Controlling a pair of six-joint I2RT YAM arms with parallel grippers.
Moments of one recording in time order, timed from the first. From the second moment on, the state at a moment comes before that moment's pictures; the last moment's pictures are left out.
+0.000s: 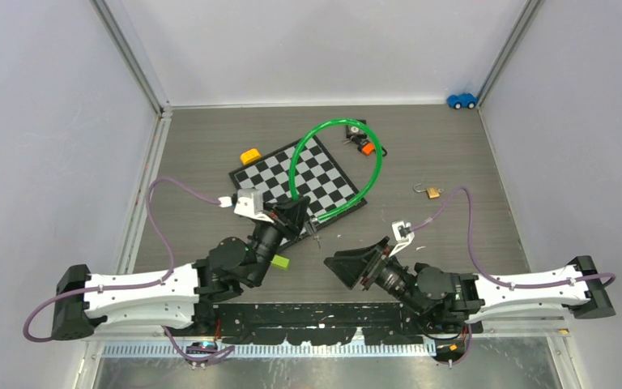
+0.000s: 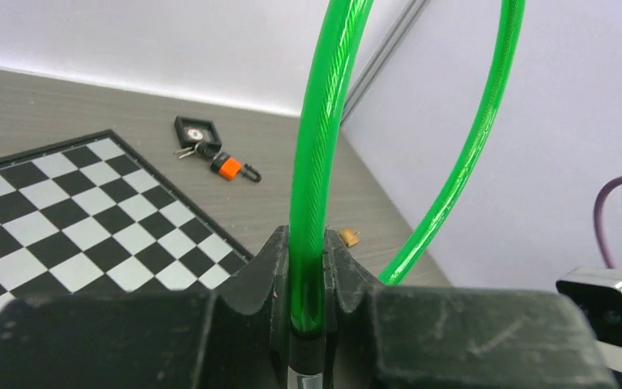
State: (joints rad) left arm -1.33 0.90 0.58 0.58 -0.87 -0.31; right arm 1.58 0.59 0.36 0.27 0.72 0.84
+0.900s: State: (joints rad) left arm -1.33 0.77 0.67 0.58 -0.76 -0.27; right arm 1.06 0.67 0.46 0.46 0.35 0.78
